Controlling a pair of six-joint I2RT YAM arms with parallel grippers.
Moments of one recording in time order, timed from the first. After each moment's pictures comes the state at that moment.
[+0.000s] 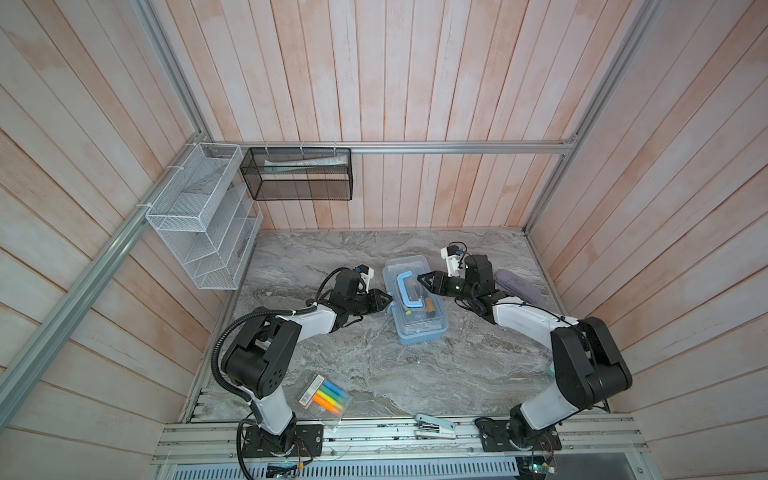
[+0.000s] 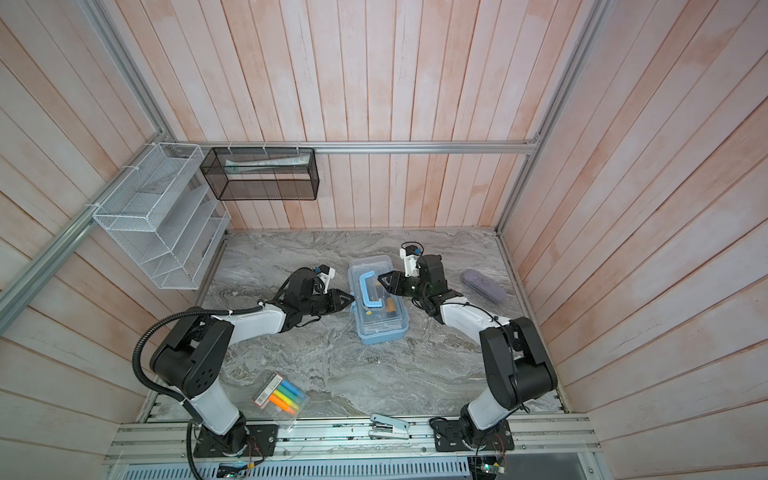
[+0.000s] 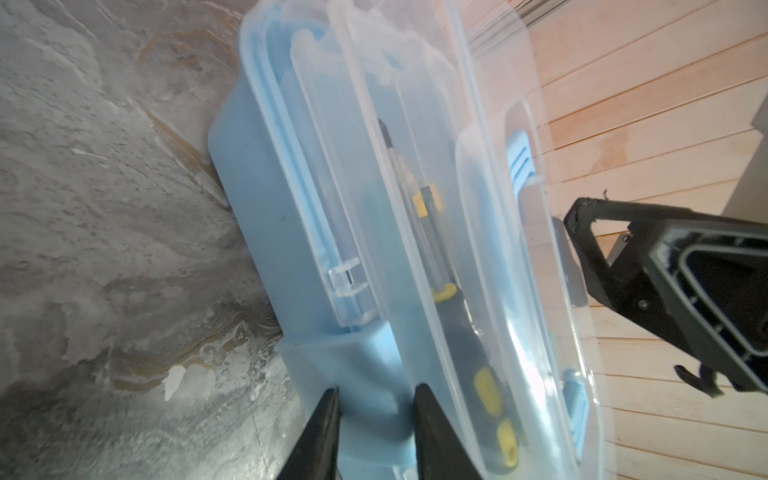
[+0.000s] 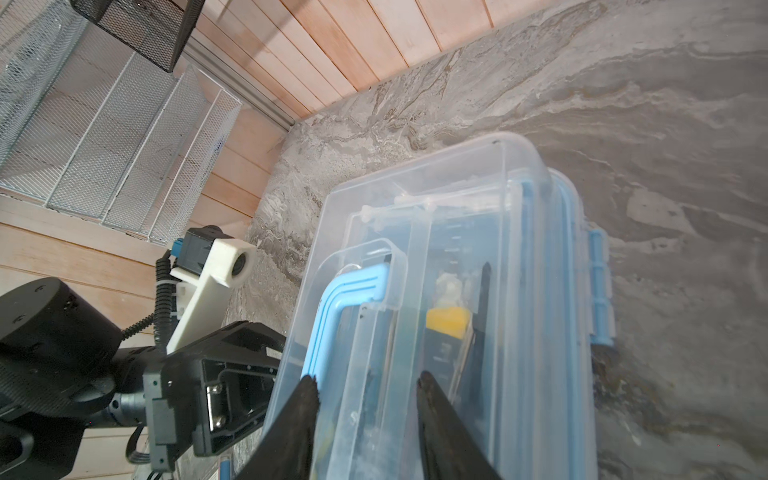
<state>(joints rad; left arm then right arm) -0.48 1.75 0.88 0.26 0.50 -0.68 0.37 1.56 0.87 0.20 -0.51 0.57</state>
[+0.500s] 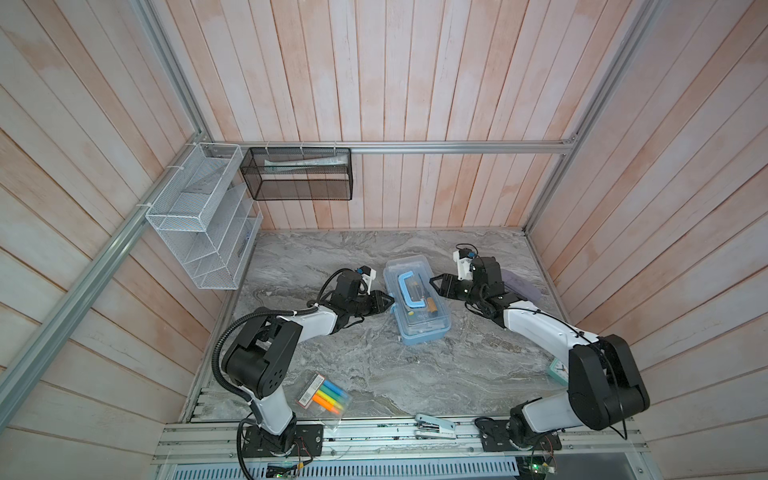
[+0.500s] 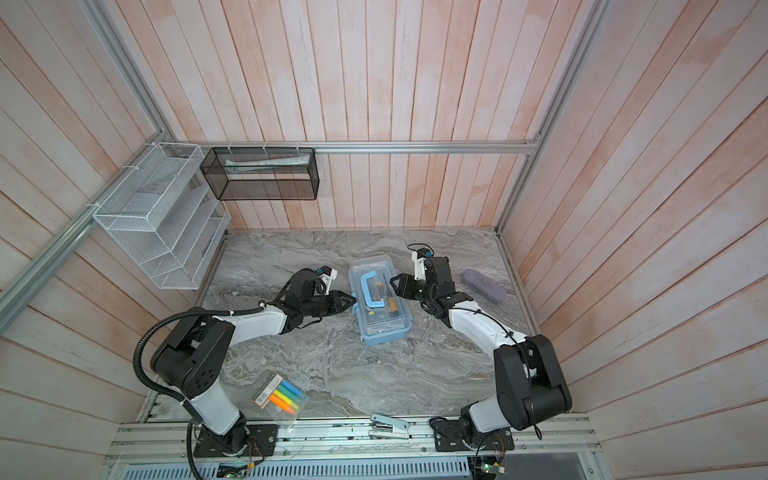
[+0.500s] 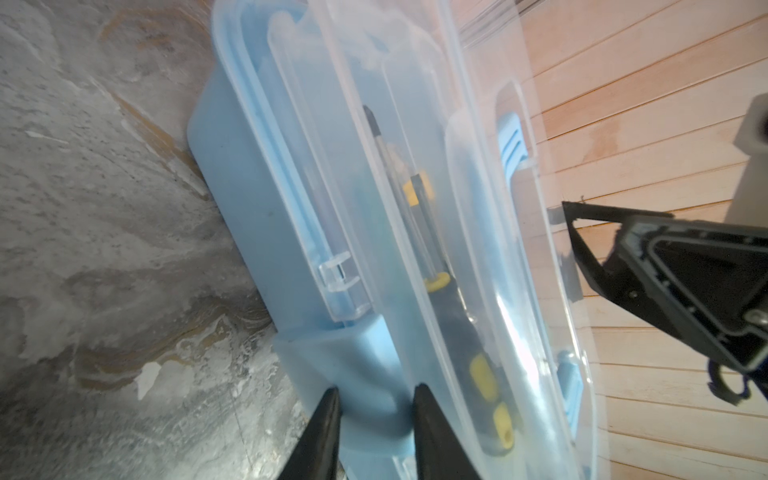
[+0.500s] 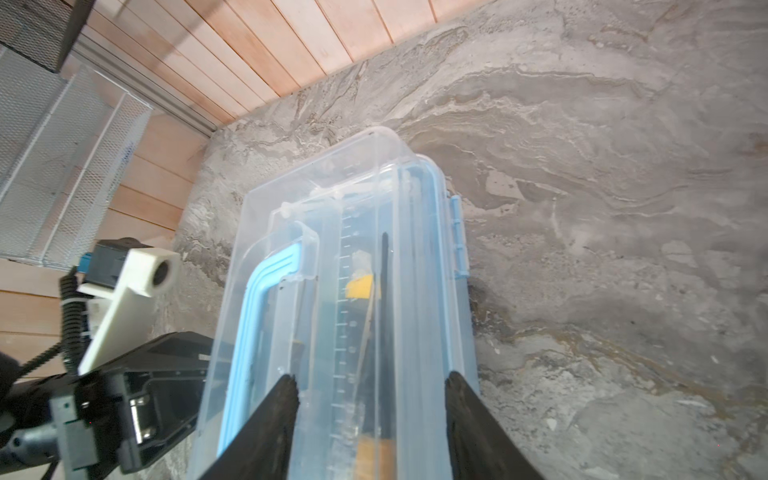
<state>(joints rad) -0.49 1.75 0.87 0.28 0.52 -0.69 0.34 1.48 0.86 0.02 -0.34 0.50</state>
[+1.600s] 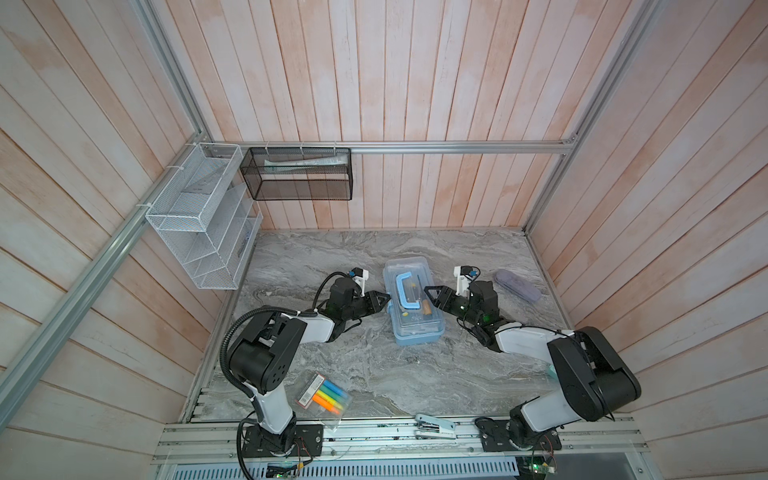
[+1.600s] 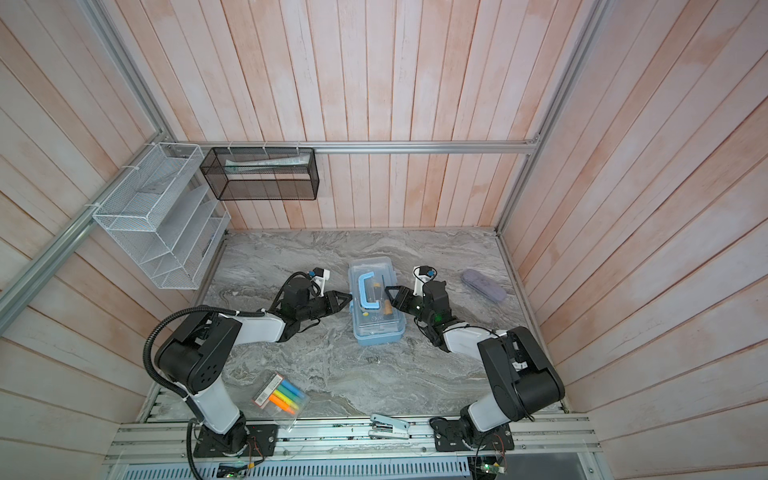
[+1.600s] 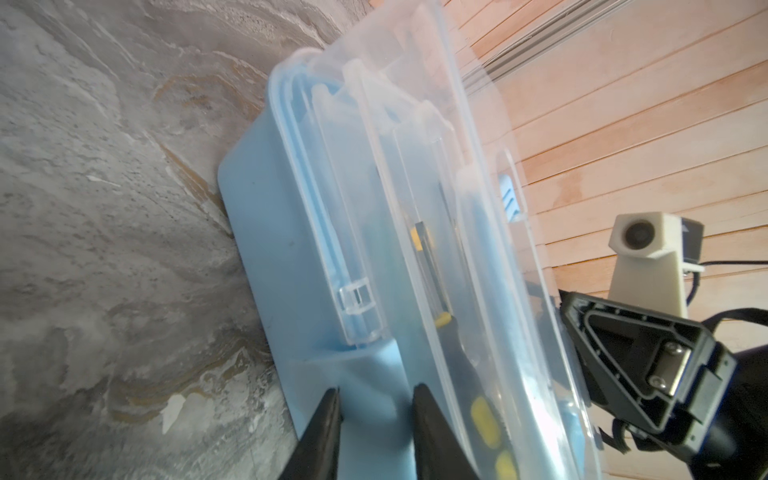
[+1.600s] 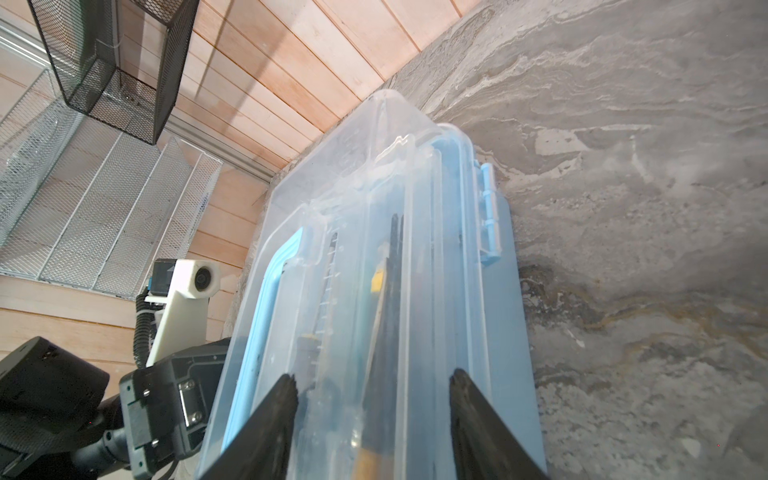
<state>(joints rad) -0.47 1.78 0.75 0.59 0.48 -0.78 0.41 1.52 0.56 0.60 -0.35 0.81</state>
